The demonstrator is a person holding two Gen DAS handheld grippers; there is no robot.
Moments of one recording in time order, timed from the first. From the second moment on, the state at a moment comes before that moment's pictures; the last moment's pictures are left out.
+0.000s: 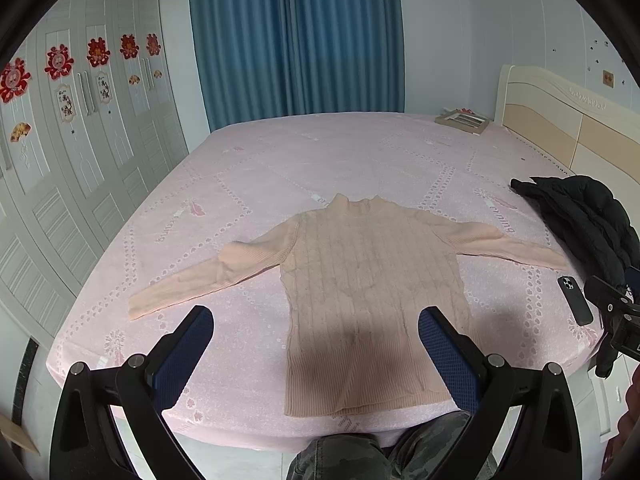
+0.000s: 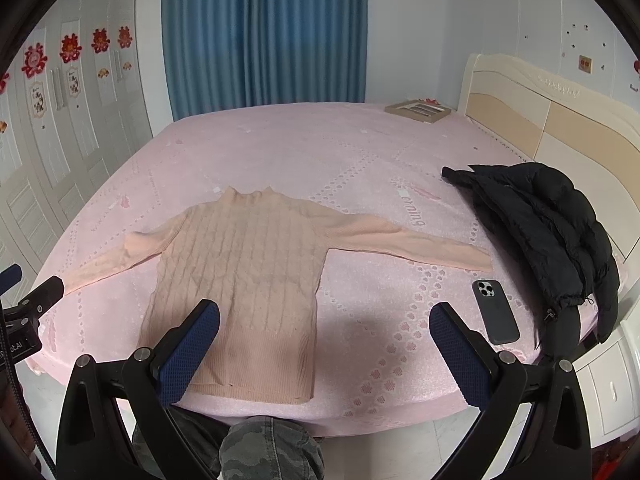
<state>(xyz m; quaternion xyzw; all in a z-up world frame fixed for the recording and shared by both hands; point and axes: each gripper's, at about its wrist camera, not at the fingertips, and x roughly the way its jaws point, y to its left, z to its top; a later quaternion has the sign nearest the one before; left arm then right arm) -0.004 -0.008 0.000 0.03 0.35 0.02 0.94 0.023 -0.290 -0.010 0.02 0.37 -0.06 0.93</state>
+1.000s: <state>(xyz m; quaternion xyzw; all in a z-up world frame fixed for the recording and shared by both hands) 0.001 -0.002 -0.002 0.02 0.35 0.01 0.94 0.021 -0.287 -0.004 0.02 0.36 -0.06 0.93</state>
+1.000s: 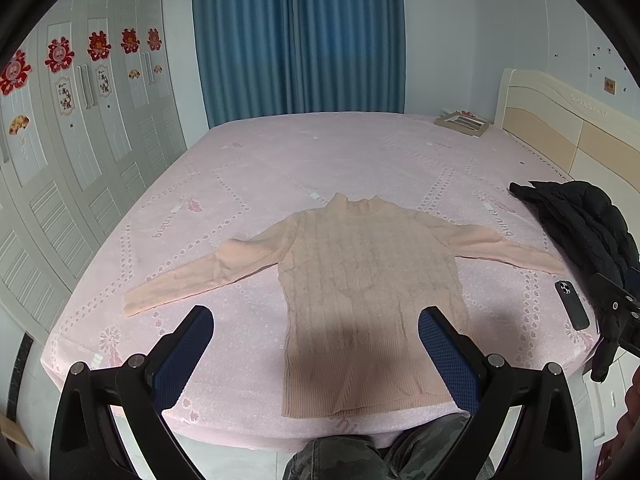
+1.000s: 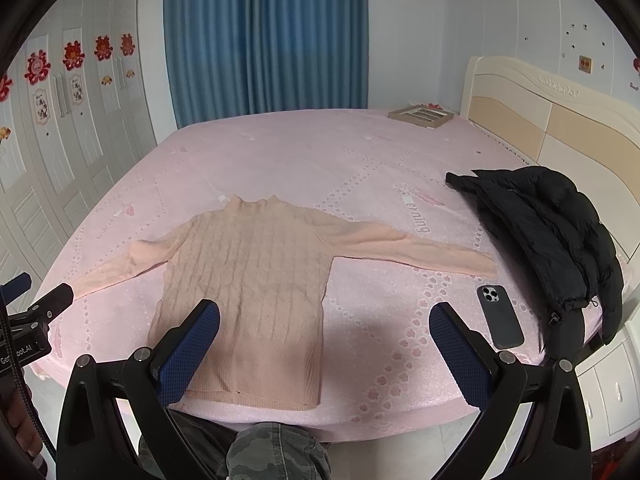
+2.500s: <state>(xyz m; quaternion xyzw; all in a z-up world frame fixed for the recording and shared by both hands) 0.081 0.063 -0.107 -0.05 0.41 0.04 0.91 0.100 -0.283 -0.090 0.05 0.39 -0.04 0.92</state>
